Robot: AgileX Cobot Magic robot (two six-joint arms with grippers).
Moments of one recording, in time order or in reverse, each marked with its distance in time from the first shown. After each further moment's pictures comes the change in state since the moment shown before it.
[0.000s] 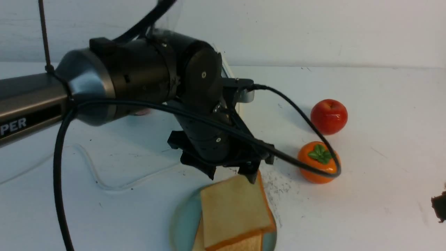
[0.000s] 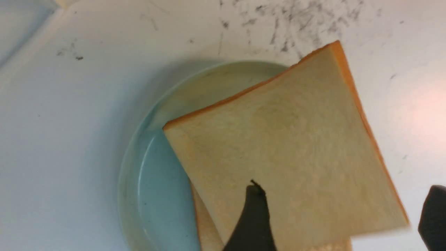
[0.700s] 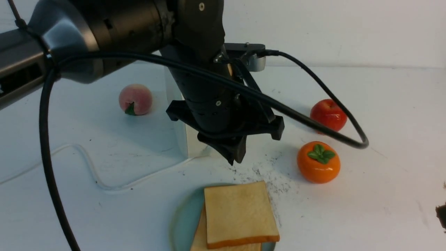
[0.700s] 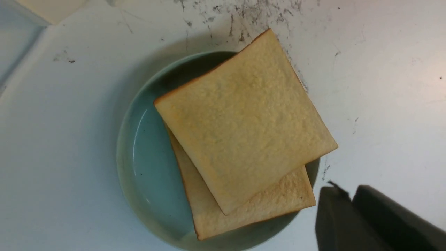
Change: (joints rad) right arm 0.000 -0.033 0.000 0.003 0.069 0.005; left arm 0.000 0.000 -0.193 -0.026 0.241 0.084
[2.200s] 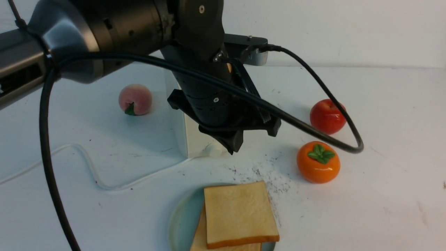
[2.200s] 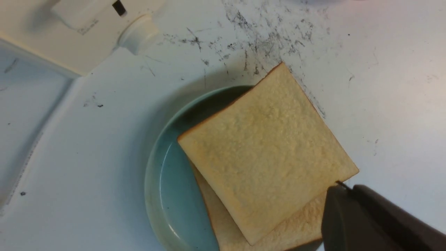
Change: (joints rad) right arm 0.000 -0.574 0.641 0.012 -0.773 0.148; left arm 0.000 0.000 0.000 0.056 -0.060 0.055
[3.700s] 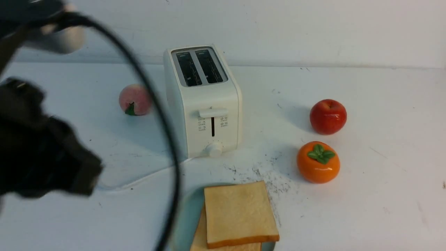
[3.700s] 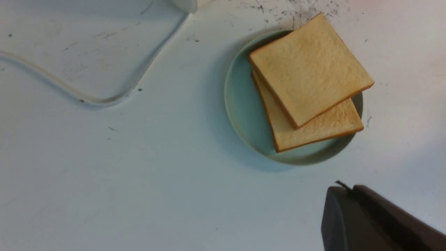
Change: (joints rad) right arm -0.130 -0.261 0.290 -0.240 0.018 0.005; left arm 0.000 -0.877 0.592 0.145 -0.032 -0.117
